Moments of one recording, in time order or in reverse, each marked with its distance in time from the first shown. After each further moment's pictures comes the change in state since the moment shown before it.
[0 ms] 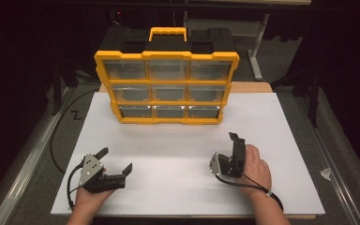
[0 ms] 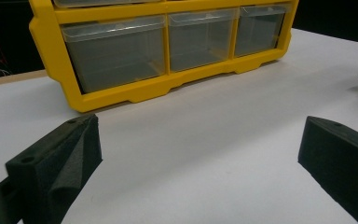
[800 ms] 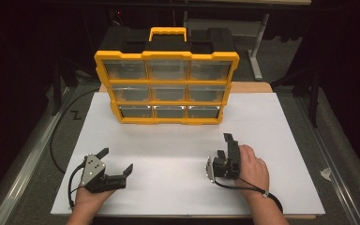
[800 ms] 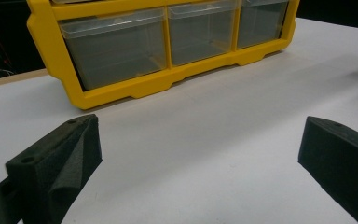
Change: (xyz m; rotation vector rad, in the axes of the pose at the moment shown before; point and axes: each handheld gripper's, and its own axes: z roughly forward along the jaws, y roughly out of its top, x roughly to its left) left arm -0.001 -0.002 0.002 0.025 0.009 0.032; right arm 0.007 0.011 -0.006 -0.008 -0.094 -0.108
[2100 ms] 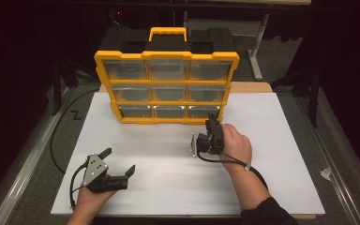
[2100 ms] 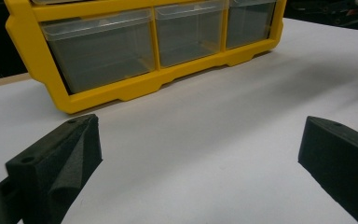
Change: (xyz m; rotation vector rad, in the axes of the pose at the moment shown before) left arm -0.002 -0.001 0.004 -0.003 -0.035 0.009; right arm -0.038 0.049 0.055 -0.011 -0.112 -0.012
